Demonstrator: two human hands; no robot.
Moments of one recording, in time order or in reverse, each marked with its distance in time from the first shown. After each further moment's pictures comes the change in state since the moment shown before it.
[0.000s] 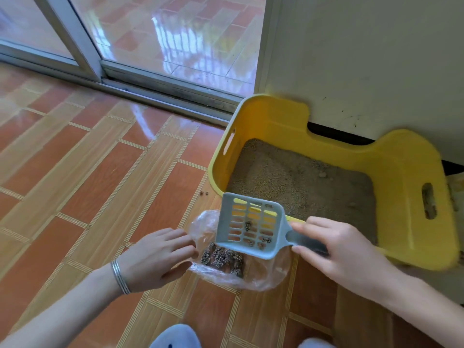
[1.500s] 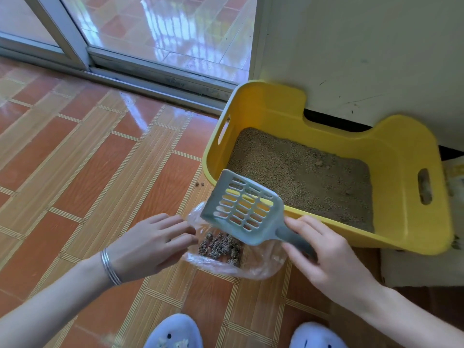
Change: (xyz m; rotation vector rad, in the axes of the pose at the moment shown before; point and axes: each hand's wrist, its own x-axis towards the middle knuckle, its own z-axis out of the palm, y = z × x) left_hand 0.005 -0.001 -0.011 0.118 0.074 0.088; right_hand -0.016 -0.010 0.031 0.206 0.172 -0.045
